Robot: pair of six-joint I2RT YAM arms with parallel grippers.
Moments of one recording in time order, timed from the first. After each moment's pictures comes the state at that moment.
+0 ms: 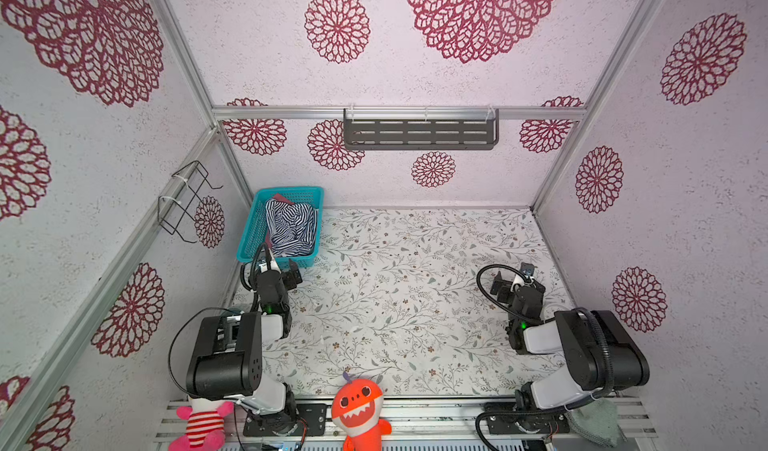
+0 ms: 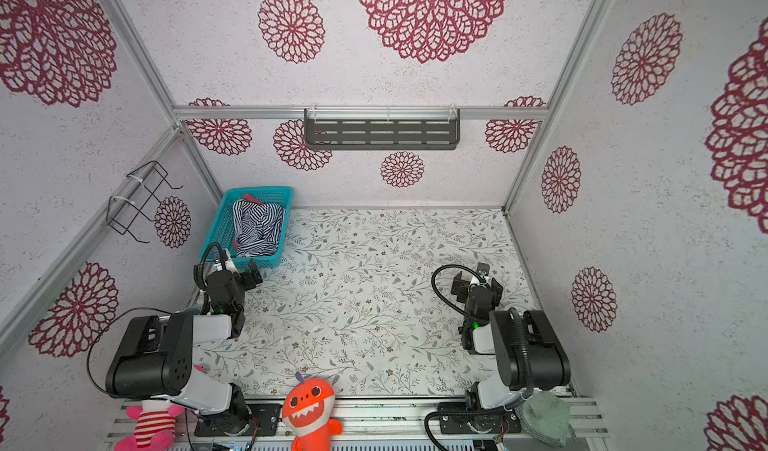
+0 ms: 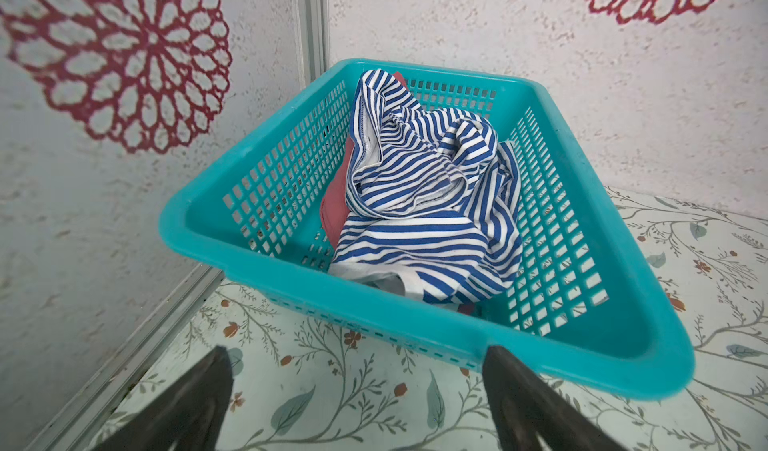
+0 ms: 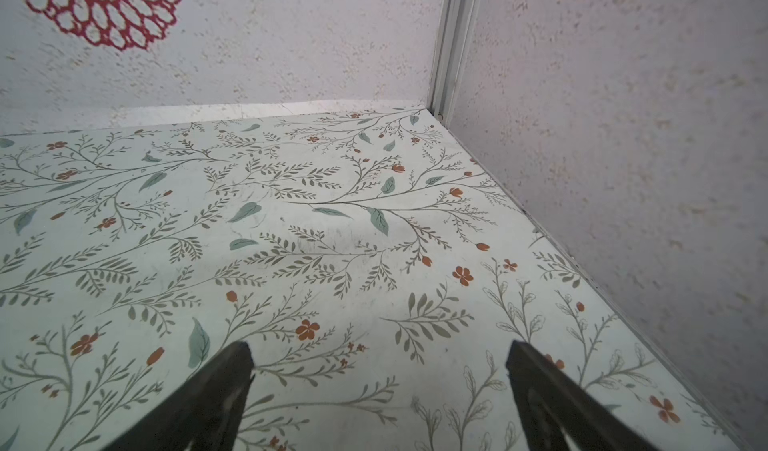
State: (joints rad) left arm 0.12 1.55 0.42 0.86 -0.25 -0.08; right arm 0.04 1.55 0.25 1.05 0.31 0.04
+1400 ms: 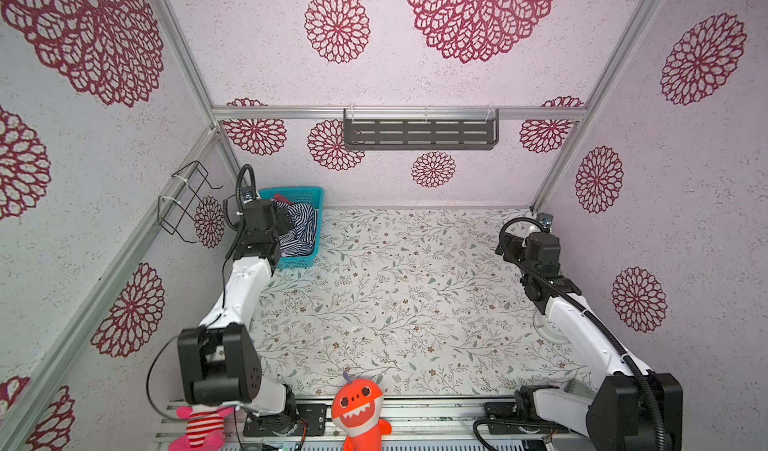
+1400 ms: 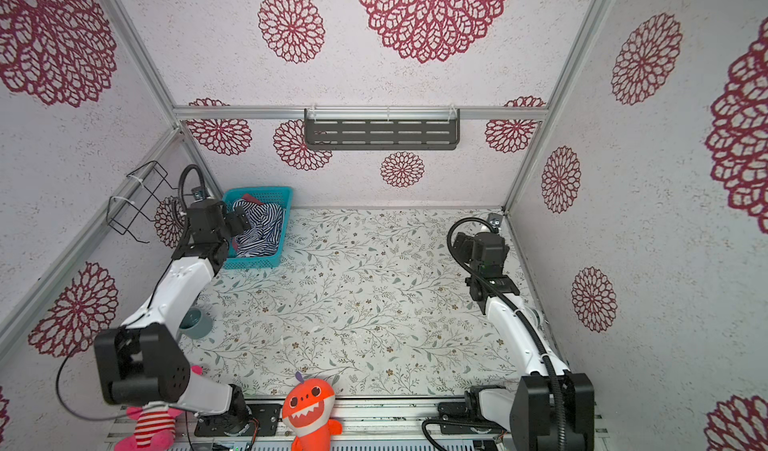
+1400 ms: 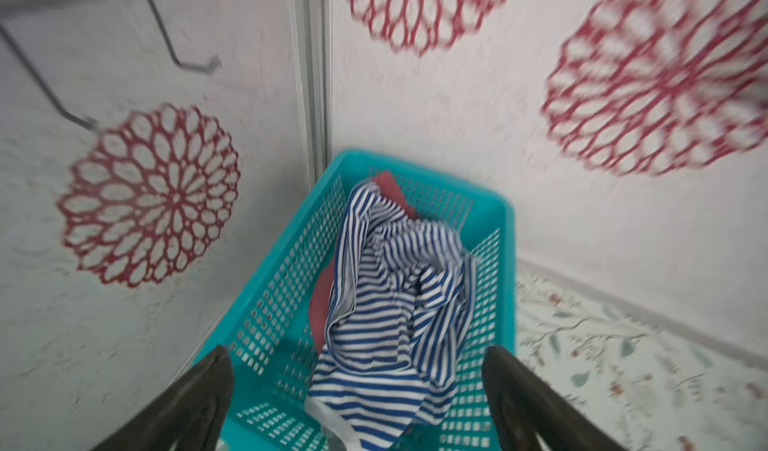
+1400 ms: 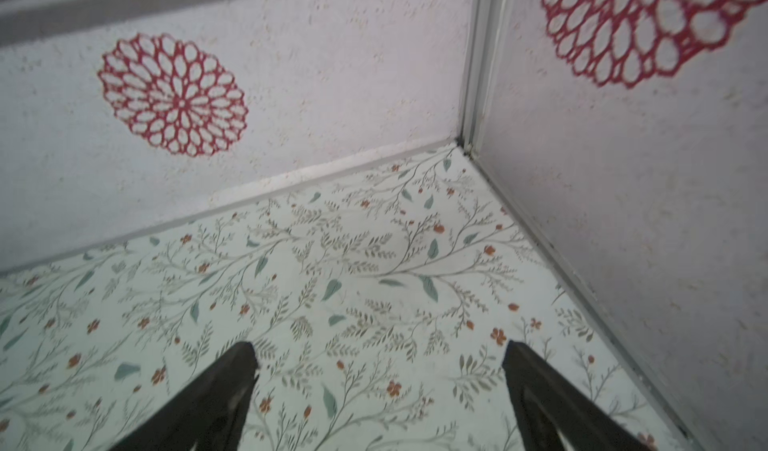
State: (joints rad) left arm 0.09 1.60 1.25 -0.16 -0.33 -0.21; right arm 0.13 1.20 0.88 -0.13 0.27 0.26
